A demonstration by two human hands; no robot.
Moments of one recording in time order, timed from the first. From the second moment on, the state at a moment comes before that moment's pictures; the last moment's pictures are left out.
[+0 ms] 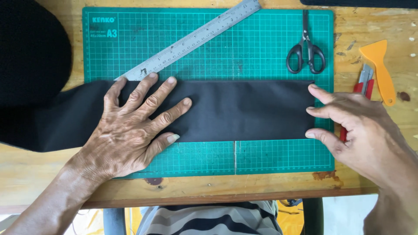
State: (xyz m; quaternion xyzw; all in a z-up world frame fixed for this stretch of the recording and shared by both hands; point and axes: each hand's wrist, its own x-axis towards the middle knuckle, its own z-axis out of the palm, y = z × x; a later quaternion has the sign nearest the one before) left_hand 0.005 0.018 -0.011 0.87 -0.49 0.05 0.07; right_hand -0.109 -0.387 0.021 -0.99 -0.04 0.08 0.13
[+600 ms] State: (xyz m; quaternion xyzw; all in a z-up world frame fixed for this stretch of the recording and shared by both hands) left_hand 0.002 0.013 -0.013 0.87 -0.49 0.08 0.04; right_hand -0.112 -0.396 0.019 -0.98 -0.06 0.08 0.19
